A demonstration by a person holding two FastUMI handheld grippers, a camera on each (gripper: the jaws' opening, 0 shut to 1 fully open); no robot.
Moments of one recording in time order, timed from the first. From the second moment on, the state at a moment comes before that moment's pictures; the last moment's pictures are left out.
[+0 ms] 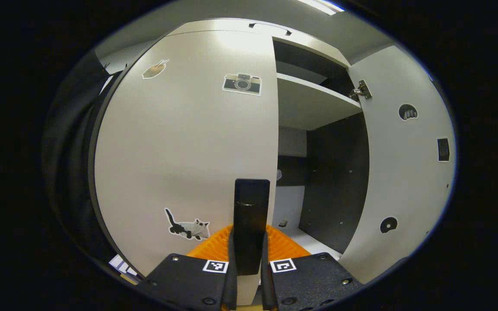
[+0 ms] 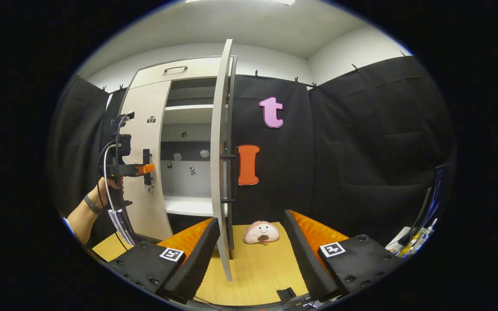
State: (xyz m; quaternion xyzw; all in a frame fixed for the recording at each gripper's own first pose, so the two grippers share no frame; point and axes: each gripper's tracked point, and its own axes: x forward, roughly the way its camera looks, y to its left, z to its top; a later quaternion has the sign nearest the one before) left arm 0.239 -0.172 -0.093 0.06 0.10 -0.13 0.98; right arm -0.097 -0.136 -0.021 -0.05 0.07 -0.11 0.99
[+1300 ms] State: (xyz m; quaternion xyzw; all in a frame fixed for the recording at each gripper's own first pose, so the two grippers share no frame) left arm 0.084 -0.029 -0.026 0.13 0.08 -0.10 0.98; right arm -0.074 -0.107 -0.015 -0.05 0.04 -0.08 1.00
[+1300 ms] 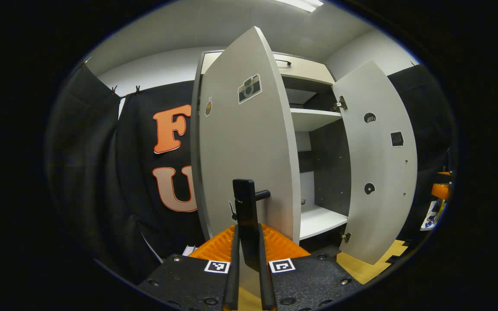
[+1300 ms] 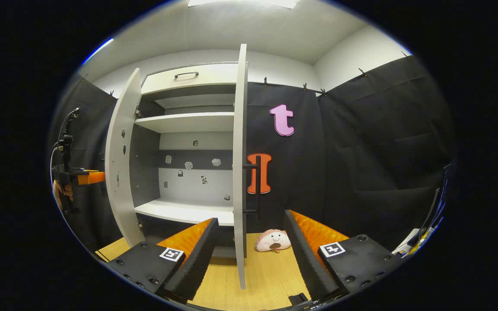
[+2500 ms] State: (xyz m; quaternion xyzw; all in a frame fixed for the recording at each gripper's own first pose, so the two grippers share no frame) left arm 0.073 0.076 0.008 0.11 0.04 -0.06 0.99; right arm -0.055 -0.103 -0.015 -0.03 0.03 -0.07 1.00
